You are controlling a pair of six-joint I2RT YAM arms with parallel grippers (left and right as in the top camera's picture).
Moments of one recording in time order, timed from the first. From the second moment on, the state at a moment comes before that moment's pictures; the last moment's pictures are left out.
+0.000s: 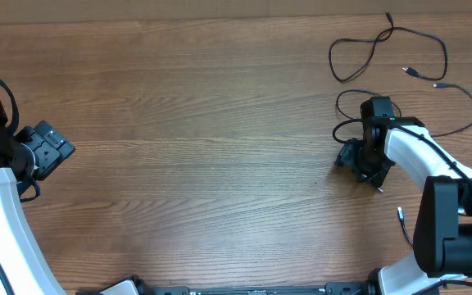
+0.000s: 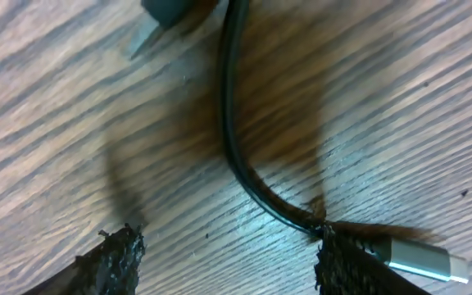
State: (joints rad) left arm 0.40 1.40 1.80 -1.69 -0.13 -0.47; right arm 0.01 1.76 1.01 -0.80 -0.01 0.57
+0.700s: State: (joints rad) left arm 0.40 1.40 1.80 -1.69 -0.13 -0.47; right arm 0.01 1.76 1.19 -0.97 0.02 0.44
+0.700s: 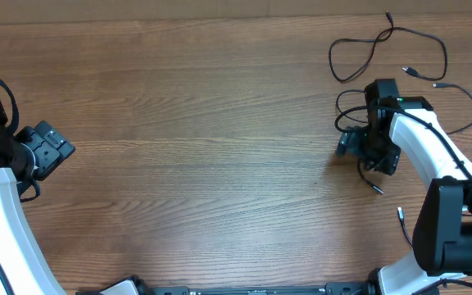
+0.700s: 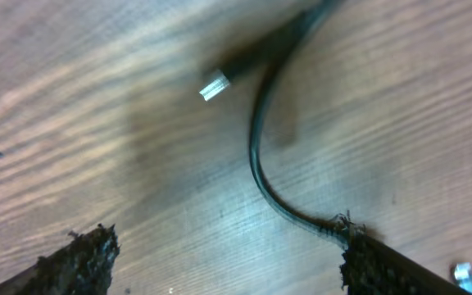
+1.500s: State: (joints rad) left arm 0.40 1.40 1.80 -1.69 -0.13 -0.47; right arm -0.05 1.80 1.09 -0.85 0.08 0.37
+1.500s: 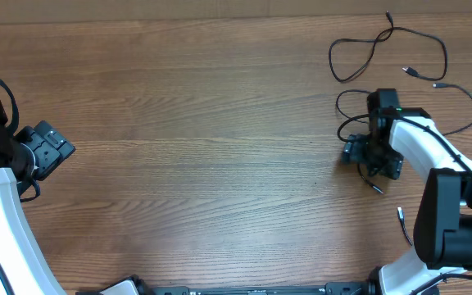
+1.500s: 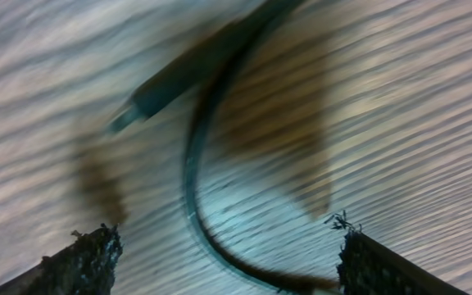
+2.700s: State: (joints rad) left arm 0.40 1.40 1.80 -1.69 -0.13 -0.47; right arm -0.08 1.80 1.04 -0.95 -0.05 0.35
